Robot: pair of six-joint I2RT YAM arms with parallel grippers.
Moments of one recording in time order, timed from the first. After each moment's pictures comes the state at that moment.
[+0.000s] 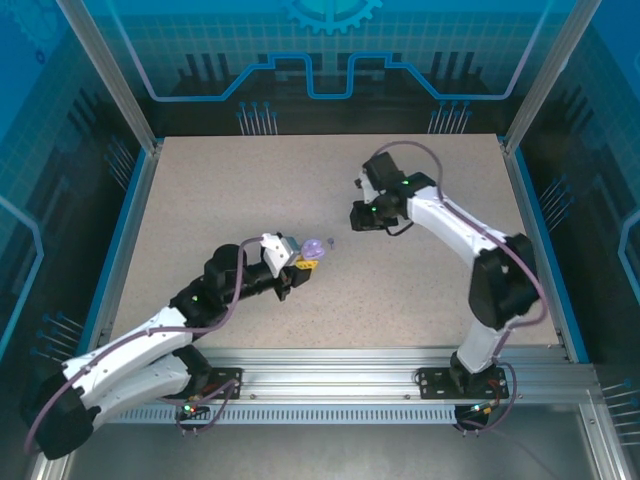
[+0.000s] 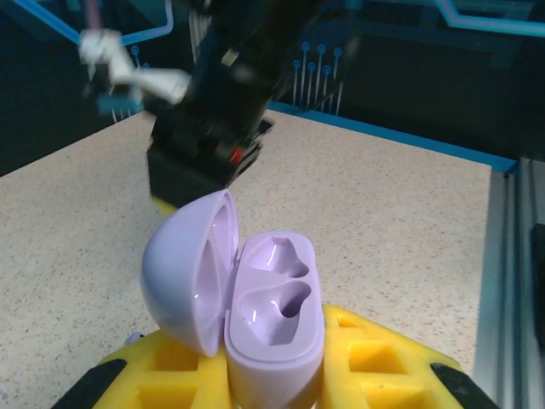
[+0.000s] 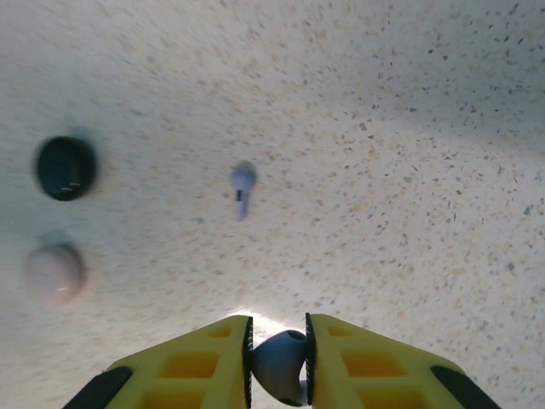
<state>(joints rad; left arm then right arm) -0.70 0.89 0.51 0.17 0.28 0.04 0.47 1.71 1.43 -0.81 -0.19 0.34</state>
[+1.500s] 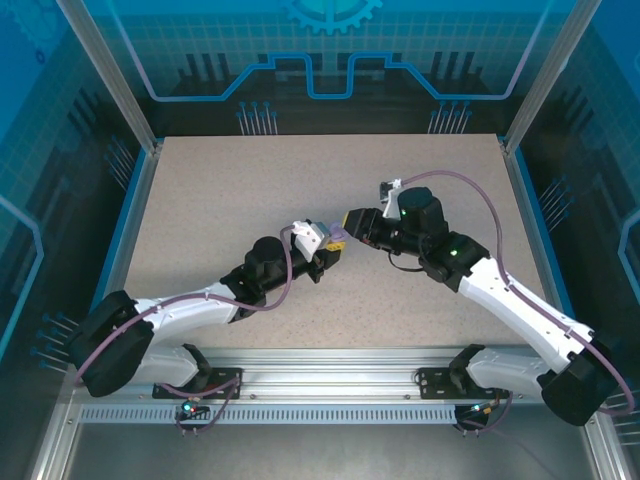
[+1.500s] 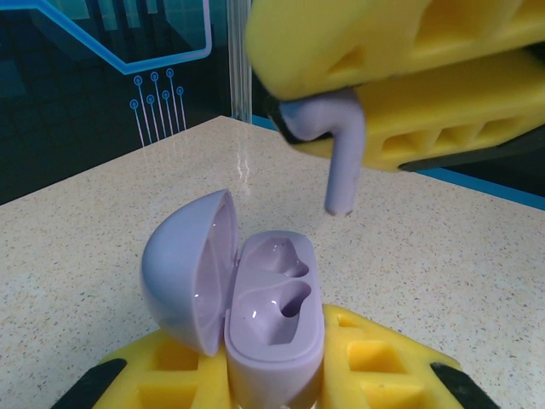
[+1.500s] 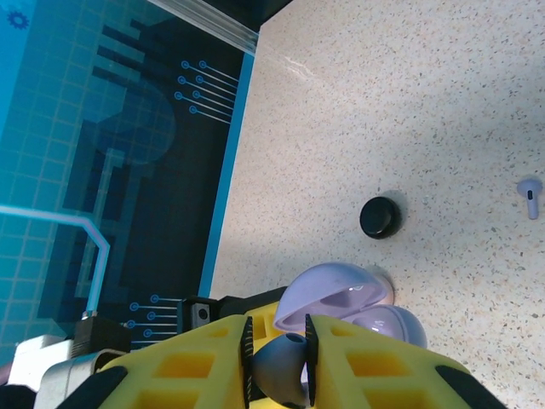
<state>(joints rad) -0.77 1.31 0.57 0.63 0.12 -0.01 0.64 1.14 1.00 -0.30 -0.24 0.95</state>
